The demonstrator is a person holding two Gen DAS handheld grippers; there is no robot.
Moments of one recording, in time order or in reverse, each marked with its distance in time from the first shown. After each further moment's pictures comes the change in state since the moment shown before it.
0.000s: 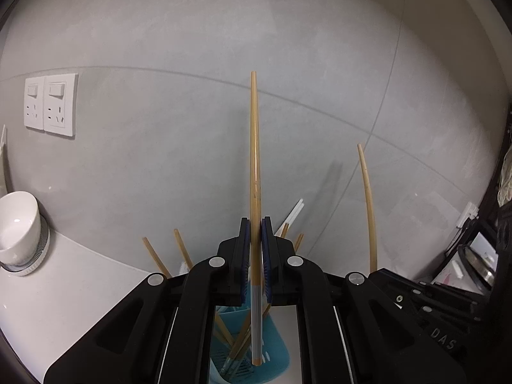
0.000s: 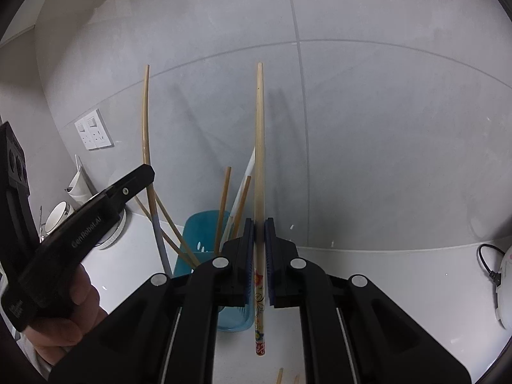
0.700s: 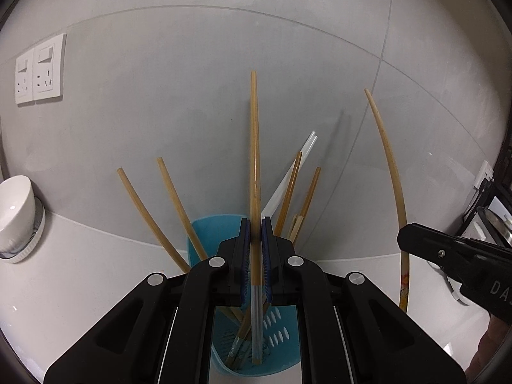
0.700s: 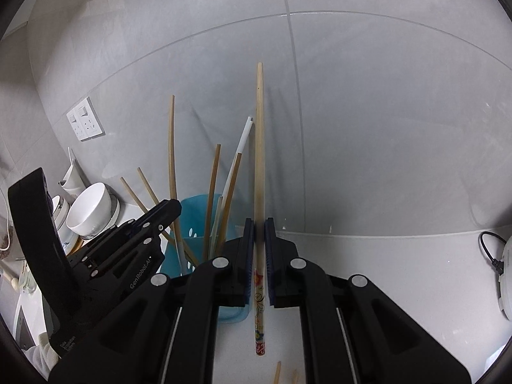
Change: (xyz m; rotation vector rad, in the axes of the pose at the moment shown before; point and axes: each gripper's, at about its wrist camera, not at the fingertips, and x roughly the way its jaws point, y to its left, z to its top) left arm 0.032 -0.004 -0.044 0.062 0.099 0.038; right arm 0.010 -0.006 -0.014 0.014 0.043 -0.016
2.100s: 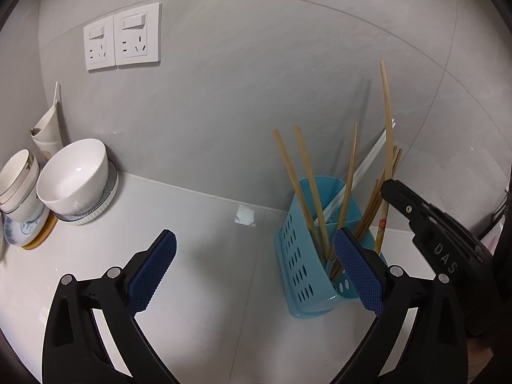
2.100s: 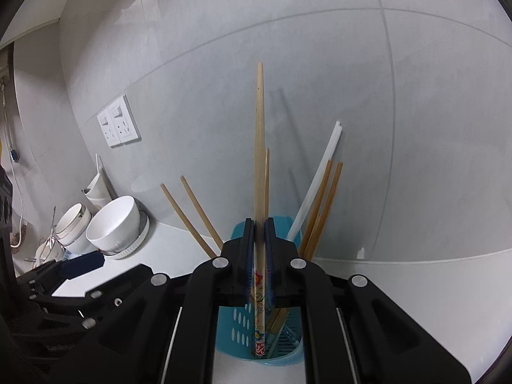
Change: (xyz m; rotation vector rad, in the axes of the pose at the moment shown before) left arm -0.049 0.076 0.002 -0.081 0.173 0.210; right arm 0.051 0.063 -0.011 -0.038 -0.139 0.133
